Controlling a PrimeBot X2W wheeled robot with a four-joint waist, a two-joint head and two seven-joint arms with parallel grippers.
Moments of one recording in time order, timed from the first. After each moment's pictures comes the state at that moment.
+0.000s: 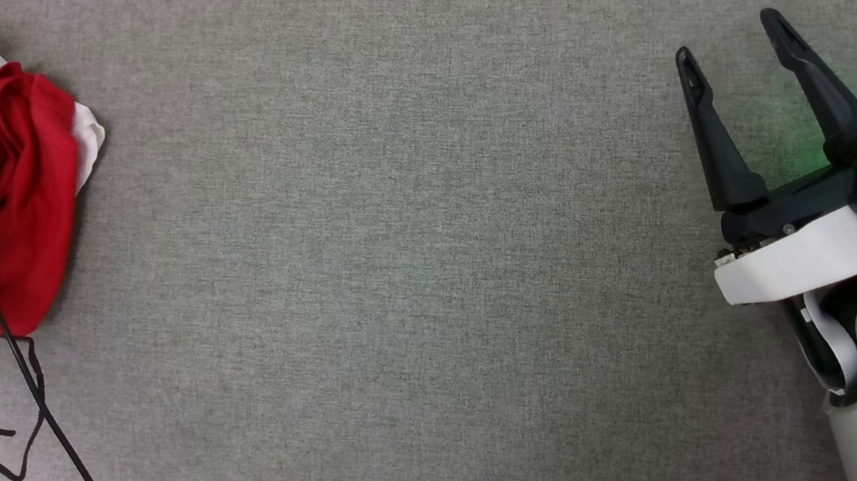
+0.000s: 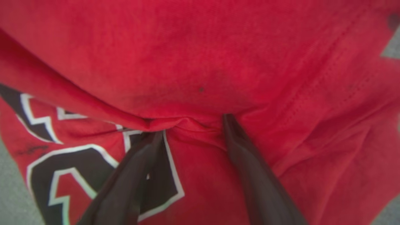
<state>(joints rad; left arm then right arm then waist) -0.88 0.49 0.10 0.82 -0.62 -0.10 0.66 -0.36 -0.07 0.07 -0.13 -0.03 0.13 -0.07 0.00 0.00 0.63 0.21</state>
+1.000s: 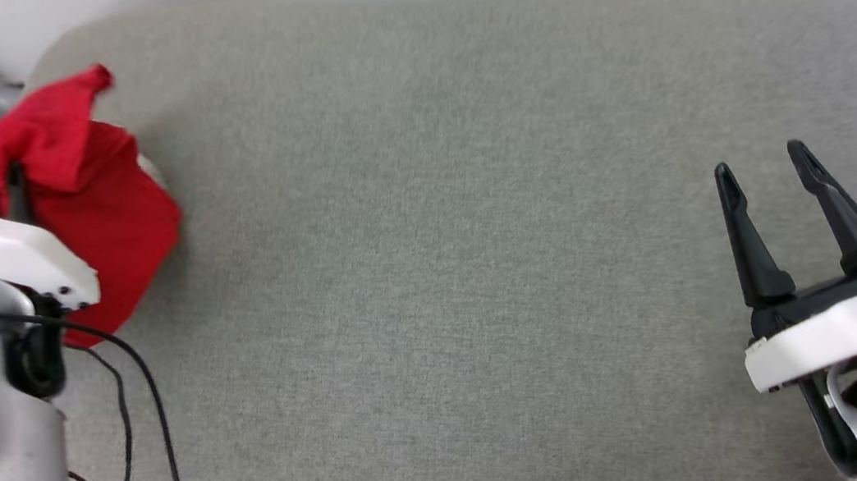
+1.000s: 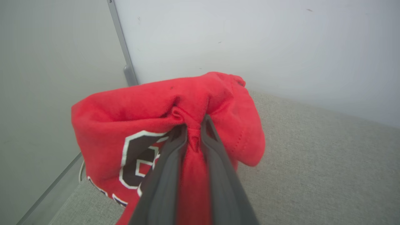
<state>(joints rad) -0.72 0.38 0.00 0.70 -0.43 -0.05 -0.03 -0.17 -0.05 -0.02 -0.06 0.05 0.13 -0.12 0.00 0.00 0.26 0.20</state>
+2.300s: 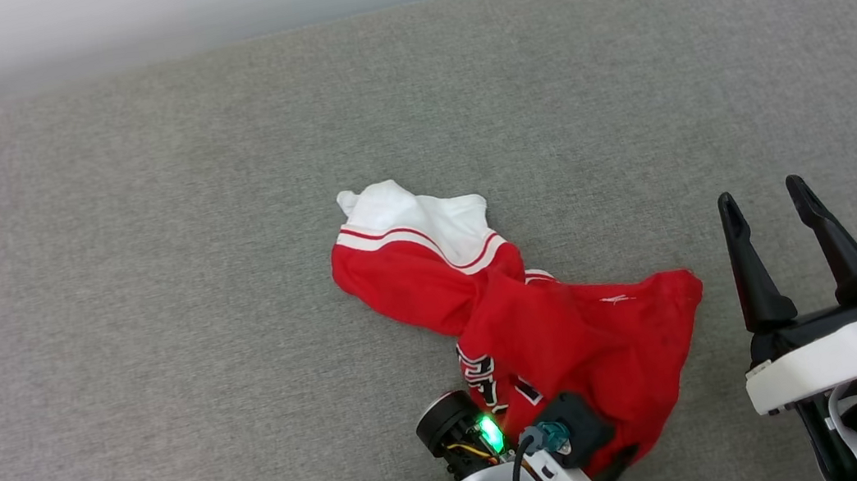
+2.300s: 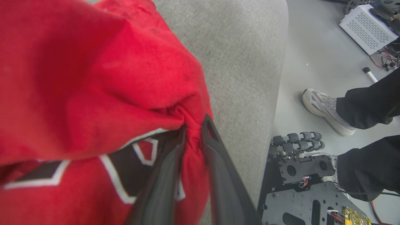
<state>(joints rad) -0.49 0.15 -1.07 0.34 -0.50 -0.13 0.15 -0.12 -0.05 -0.02 -0.02 0.14 0.13 -0.14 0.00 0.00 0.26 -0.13</state>
